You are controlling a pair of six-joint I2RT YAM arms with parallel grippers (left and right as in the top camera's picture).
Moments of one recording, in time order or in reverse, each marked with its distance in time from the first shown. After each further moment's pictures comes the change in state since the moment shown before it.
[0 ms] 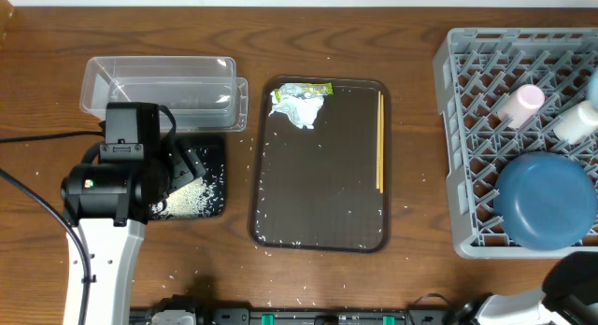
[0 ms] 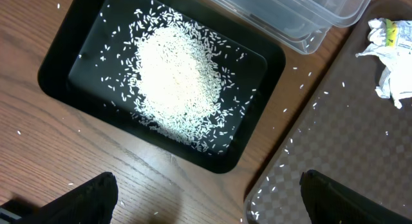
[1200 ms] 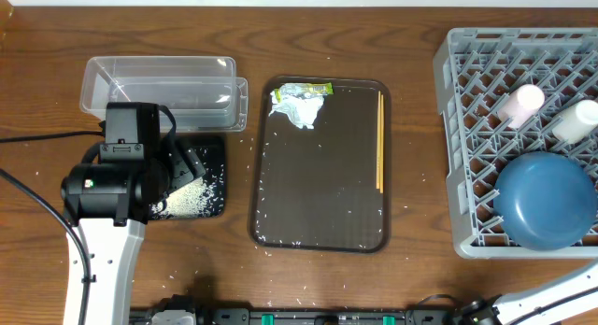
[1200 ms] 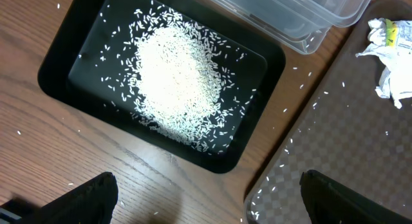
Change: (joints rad) left arm 0.000 0.000 0.000 0.000 0.000 0.000; right arm -0.269 0.589 -0.005 0.410 -0.662 0.067
